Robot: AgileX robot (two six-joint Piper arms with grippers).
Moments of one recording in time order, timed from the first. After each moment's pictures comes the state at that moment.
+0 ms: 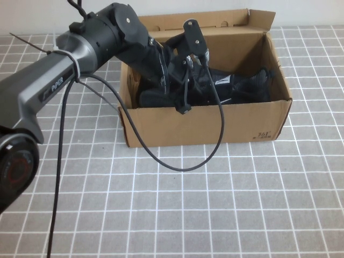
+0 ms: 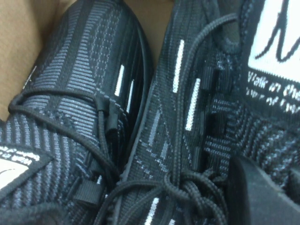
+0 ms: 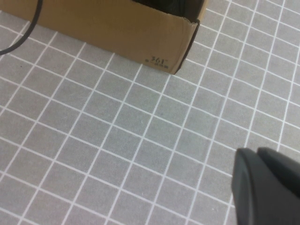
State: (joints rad) right arm 0.55 0.78 -0.99 -0.22 1.03 0.20; left arm -0.44 2.17 -1.95 -0.56 0.97 1.29
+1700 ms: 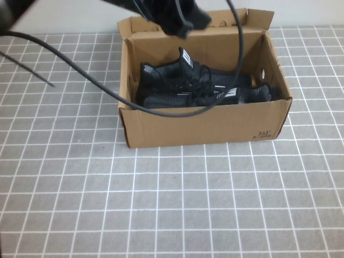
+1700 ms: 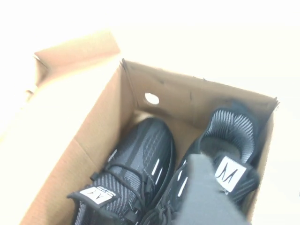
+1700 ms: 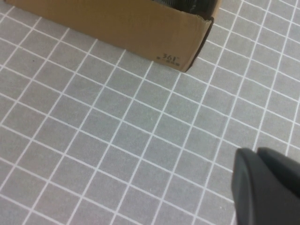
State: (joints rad) right arm 0.55 0.78 -0.99 -0.19 1.03 0.16; left arm -0.44 1.82 -1.95 -0.57 0.95 0.96
